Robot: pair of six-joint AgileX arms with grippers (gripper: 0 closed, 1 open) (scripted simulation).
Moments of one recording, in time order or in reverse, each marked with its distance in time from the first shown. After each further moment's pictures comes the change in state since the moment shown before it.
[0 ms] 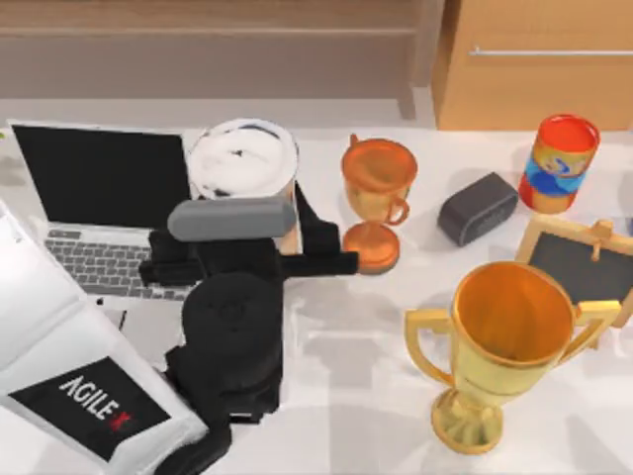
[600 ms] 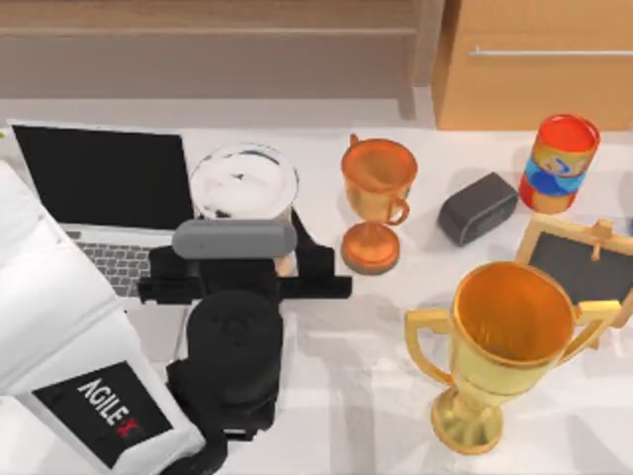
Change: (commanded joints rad) left arm -0.003 0.051 -0.030 0.000 0.003 -0.001; right arm 0.000 0.000 0.000 0.000 0.000 0.000
